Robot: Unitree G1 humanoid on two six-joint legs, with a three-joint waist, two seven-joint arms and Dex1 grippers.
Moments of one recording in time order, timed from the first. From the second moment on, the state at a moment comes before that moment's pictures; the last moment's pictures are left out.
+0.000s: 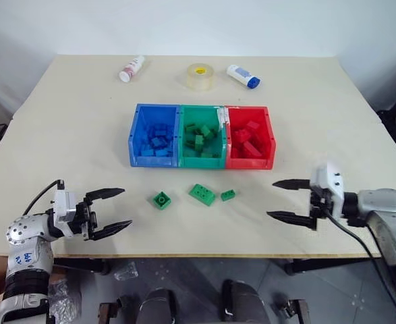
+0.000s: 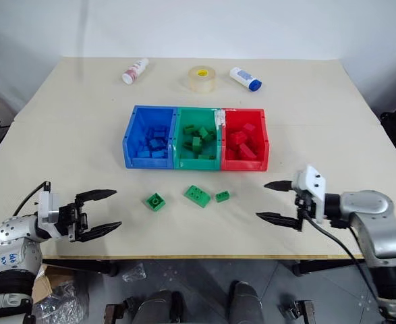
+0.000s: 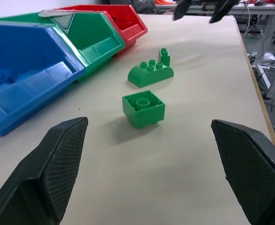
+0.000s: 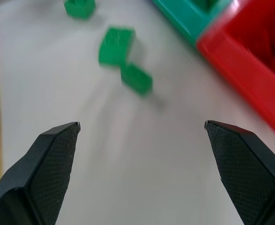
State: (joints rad) left arm -0.26 0.62 0.27 0.50 -0.53 -0.31 -1.49; right arm -0.30 -0.75 -0.03 -0.06 0.39 0.31 1.20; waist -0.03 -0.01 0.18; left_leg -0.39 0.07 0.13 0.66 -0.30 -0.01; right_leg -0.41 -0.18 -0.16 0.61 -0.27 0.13
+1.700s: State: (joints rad) left arm -0.22 0.58 0.25 0.41 -0.53 -0.28 -1.46; right arm -0.83 -0.38 0.11 0.42 0.20 0.13 1.06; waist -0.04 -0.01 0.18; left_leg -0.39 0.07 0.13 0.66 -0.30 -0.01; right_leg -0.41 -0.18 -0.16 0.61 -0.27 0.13
